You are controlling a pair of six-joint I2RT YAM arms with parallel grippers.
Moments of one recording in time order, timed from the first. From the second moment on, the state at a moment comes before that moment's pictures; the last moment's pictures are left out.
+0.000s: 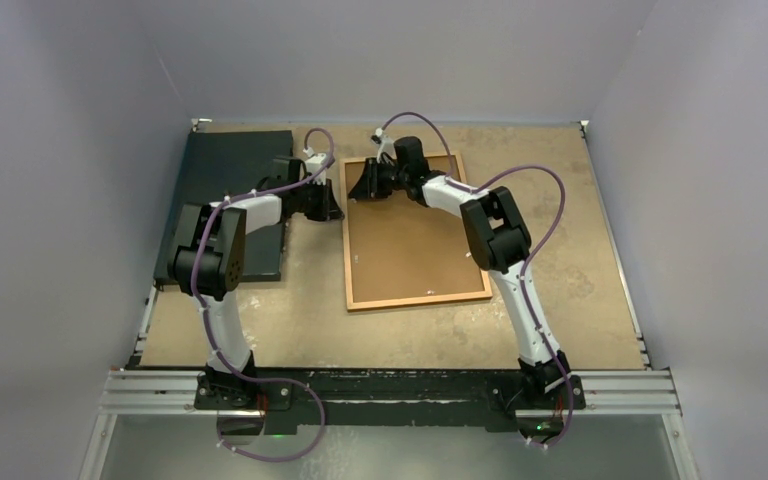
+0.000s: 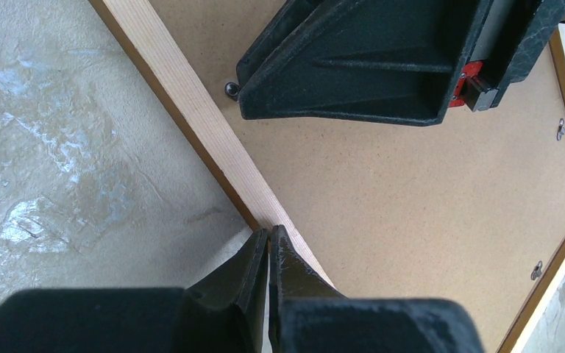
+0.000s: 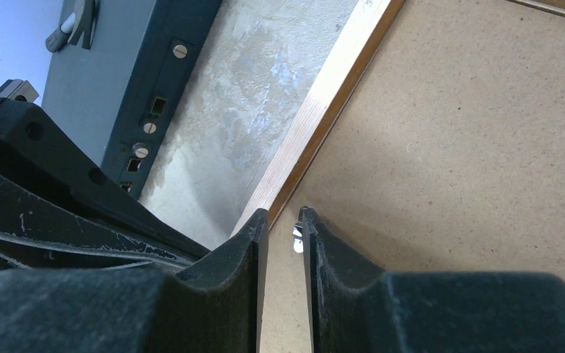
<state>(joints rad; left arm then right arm) -0.19 1.96 1.16 0.00 0.57 -0.12 0.49 2.50 1.88 0.09 -0.67 0.48</state>
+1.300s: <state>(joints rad) -0.18 1.97 1.16 0.01 0.58 -0.12 0.45 2.37 1.64 0.25 -0.80 0.62</state>
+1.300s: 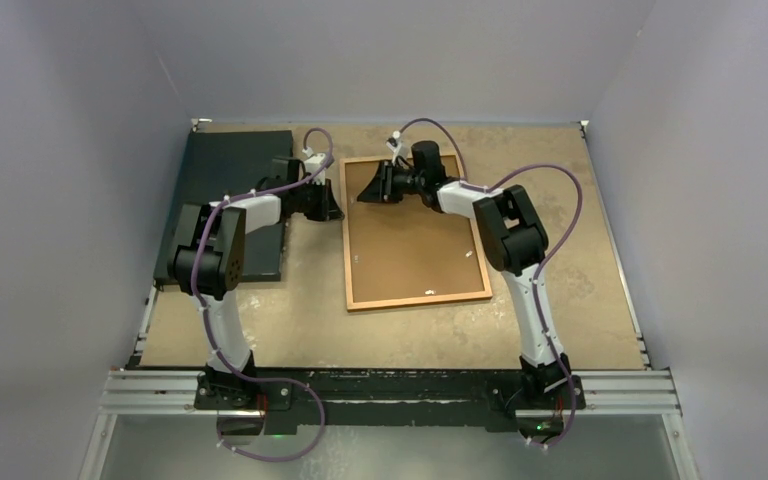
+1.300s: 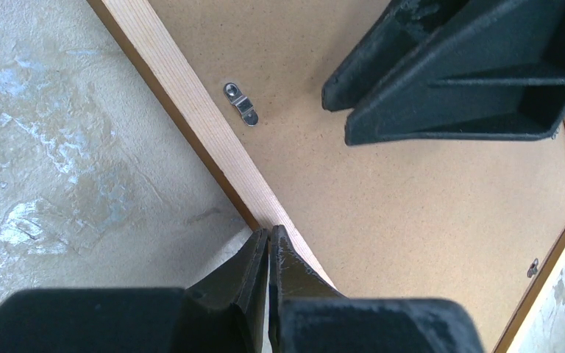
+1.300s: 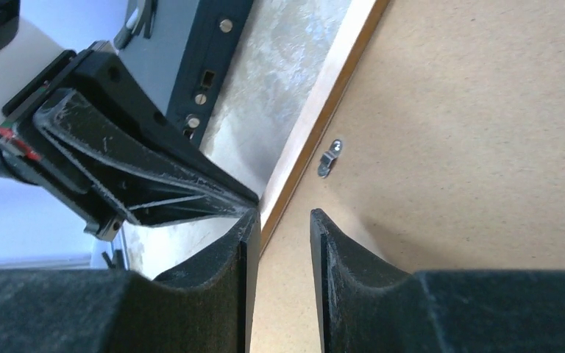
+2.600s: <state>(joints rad) -0.17 1.97 1.15 0.04 0.61 -0.13 0.51 2.45 1.69 0.29 -0.61 0.73</state>
